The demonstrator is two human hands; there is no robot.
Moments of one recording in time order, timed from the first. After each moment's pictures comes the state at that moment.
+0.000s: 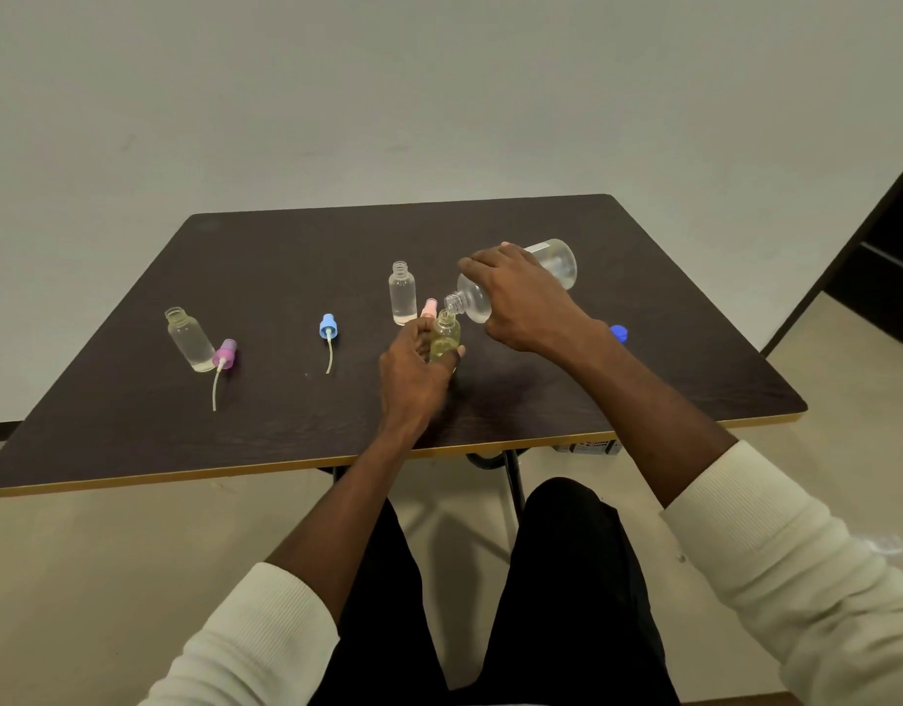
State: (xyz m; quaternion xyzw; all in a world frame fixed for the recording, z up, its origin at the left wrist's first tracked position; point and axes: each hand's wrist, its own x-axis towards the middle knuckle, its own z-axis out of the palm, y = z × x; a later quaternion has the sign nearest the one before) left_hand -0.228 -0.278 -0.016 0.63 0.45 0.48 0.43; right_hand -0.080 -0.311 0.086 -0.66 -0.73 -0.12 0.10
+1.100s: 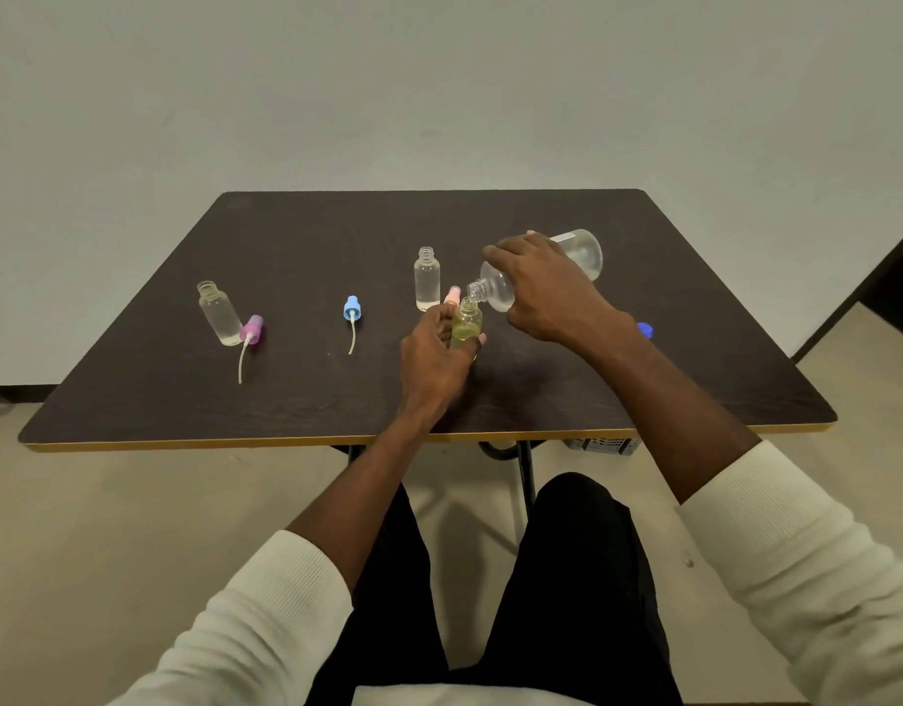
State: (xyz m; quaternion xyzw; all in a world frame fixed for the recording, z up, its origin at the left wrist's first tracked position) left_hand -0.228 -0.277 -0.015 0.63 0.43 0.49 0.42; right_hand -0.079 -0.303 0.084 -0.65 -0.74 -0.11 0.10
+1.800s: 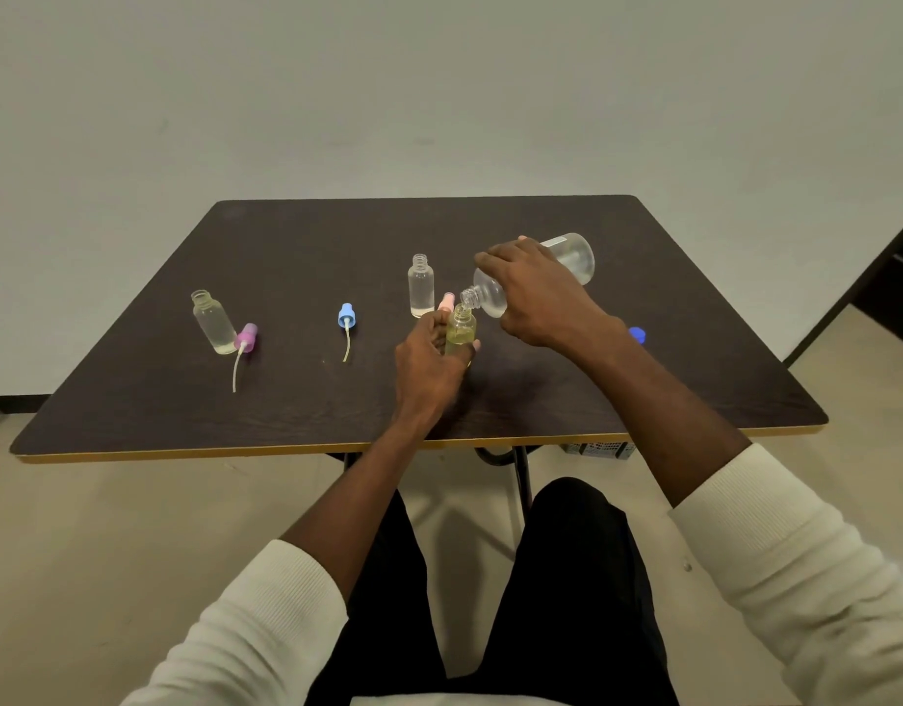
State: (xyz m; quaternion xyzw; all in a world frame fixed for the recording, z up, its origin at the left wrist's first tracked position) left_hand -0.229 -0.276 -0.018 0.64 0.44 0.48 0.42; right_hand -0.081 -0.306 0.087 -0.65 -0.75 -0.11 0.10
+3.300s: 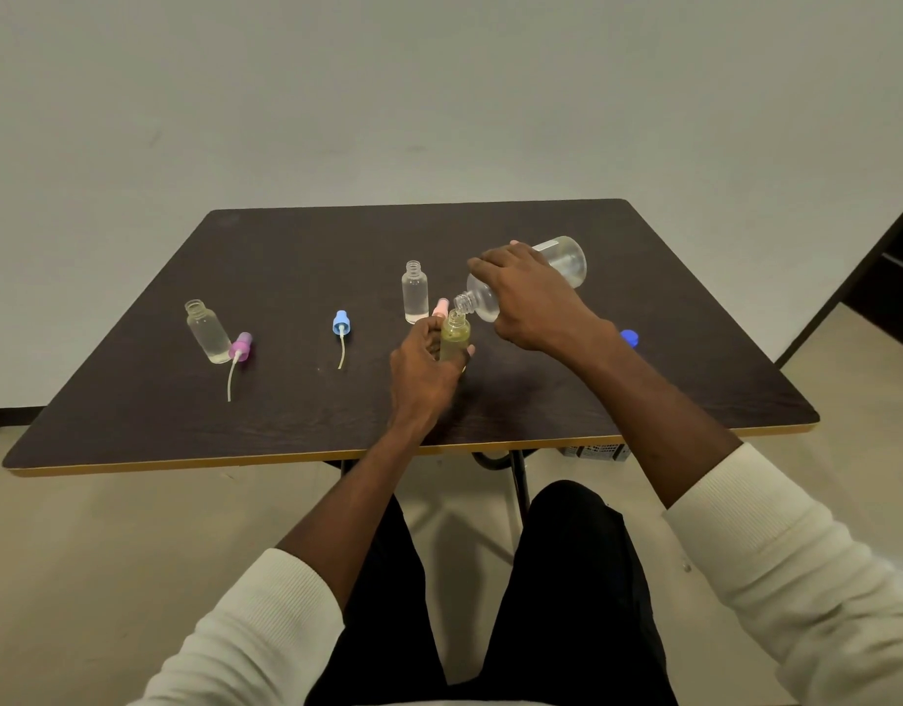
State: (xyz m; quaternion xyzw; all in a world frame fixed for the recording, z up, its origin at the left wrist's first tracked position) left_hand -0.227 -0.274 -0.020 0.64 0.44 0.48 0.41; right_hand -0.082 -0.309 0.090 -0.65 -0.74 -0.13 0.09
